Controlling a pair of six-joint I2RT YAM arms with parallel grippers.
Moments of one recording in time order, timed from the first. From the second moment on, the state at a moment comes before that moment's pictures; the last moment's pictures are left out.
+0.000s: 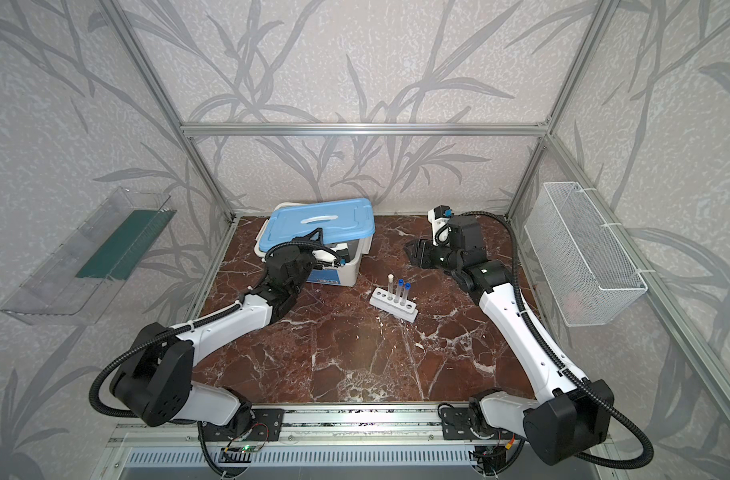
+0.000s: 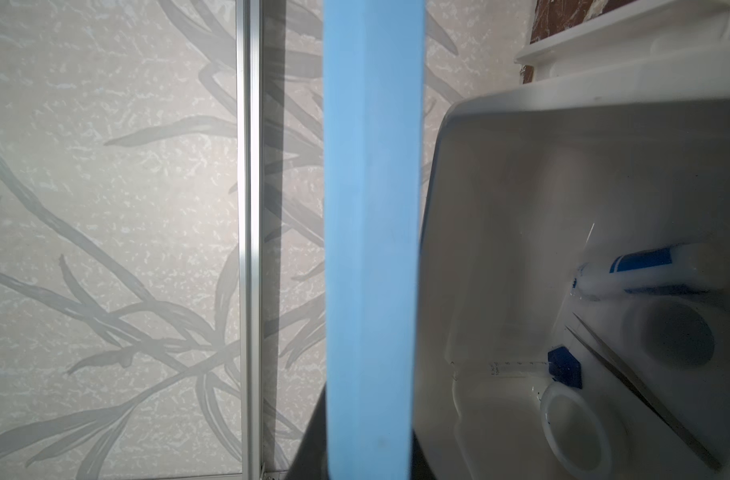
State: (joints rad) left arm -0.49 1.46 0.84 0.54 -0.27 1.45; right arm 0.30 1.25 1.21 -0.48 -0.31 0.38
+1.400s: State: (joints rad) left arm -0.49 1.44 0.79 0.48 -0.28 1.45; right arm 0.38 1.63 1.43 -0.37 -0.42 0.50
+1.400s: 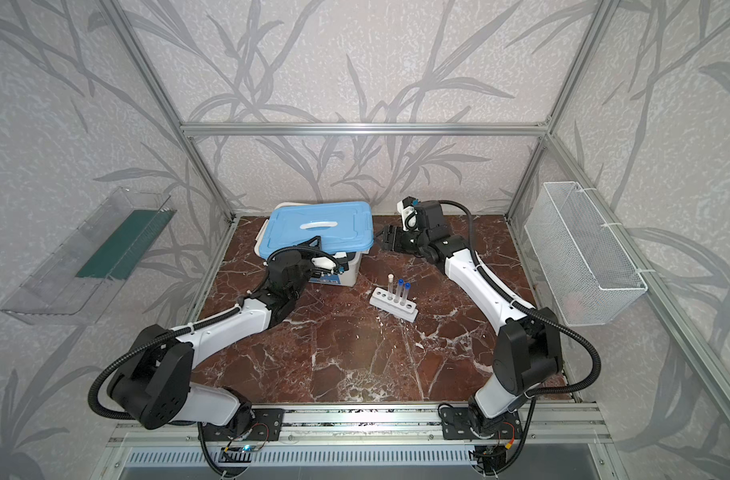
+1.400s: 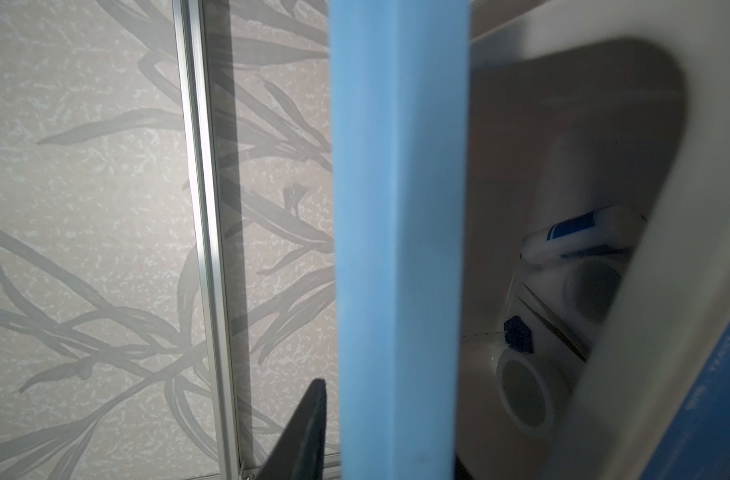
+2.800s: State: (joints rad) left arm -0.51 1.36 0.77 0.36 -0.31 1.38; right arm 0.45 1.88 1.54 -0.31 -0.37 0.64
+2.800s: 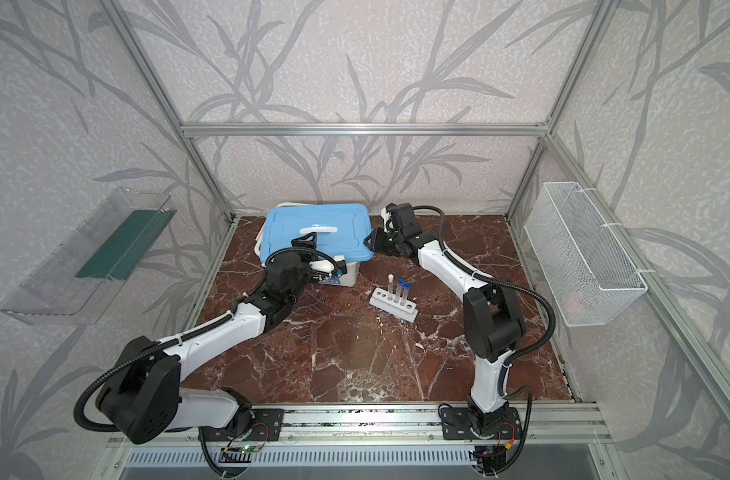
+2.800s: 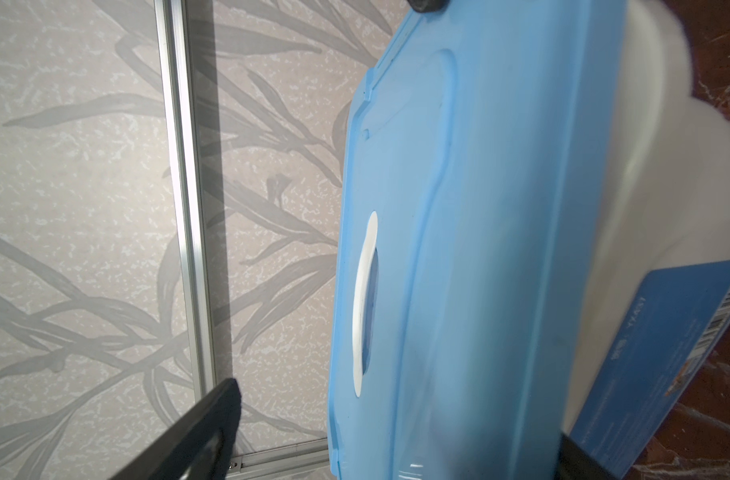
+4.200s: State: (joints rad) left arm -0.49 1.06 0.81 0.07 -0.36 0.55; right arm 0.52 1.87 1.50 -0.20 -0.23 0.85
